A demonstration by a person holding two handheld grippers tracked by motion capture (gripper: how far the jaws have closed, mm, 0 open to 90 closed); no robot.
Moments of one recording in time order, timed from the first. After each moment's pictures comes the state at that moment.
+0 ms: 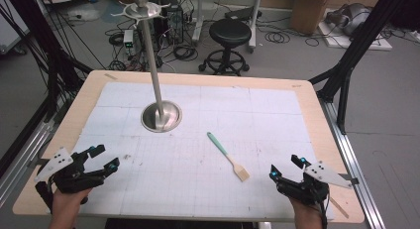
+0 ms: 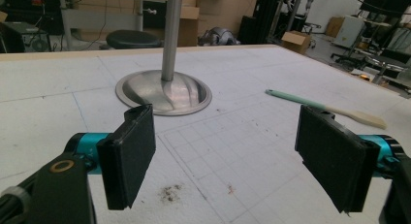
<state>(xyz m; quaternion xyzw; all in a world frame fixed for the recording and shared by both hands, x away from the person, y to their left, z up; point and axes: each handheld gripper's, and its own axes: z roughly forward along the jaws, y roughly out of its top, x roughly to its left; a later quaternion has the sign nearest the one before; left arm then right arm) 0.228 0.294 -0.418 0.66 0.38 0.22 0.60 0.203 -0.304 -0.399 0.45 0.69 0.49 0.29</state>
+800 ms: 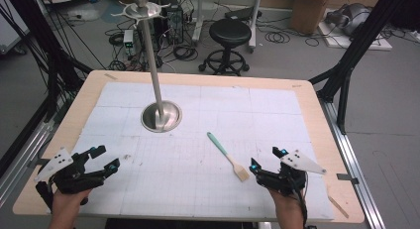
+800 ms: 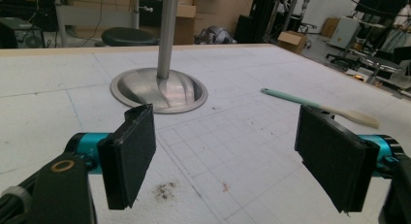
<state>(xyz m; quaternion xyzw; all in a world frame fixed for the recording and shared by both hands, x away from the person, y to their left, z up) 0.226 0.293 -0.419 0.66 0.38 0.21 0.61 0.227 -0.252 -0.390 0.44 0.71 0.49 0.27</state>
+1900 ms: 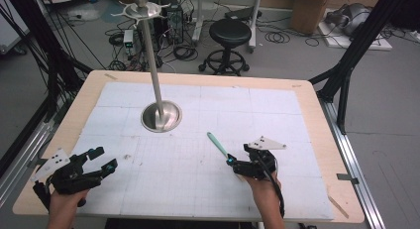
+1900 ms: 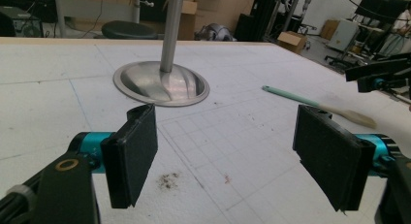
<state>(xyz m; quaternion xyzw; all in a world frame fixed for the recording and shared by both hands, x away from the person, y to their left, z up) 0.226 0.300 -0.421 0.66 0.40 0.20 0.61 0.277 -0.203 -0.413 0.44 0.77 0.43 0.18</state>
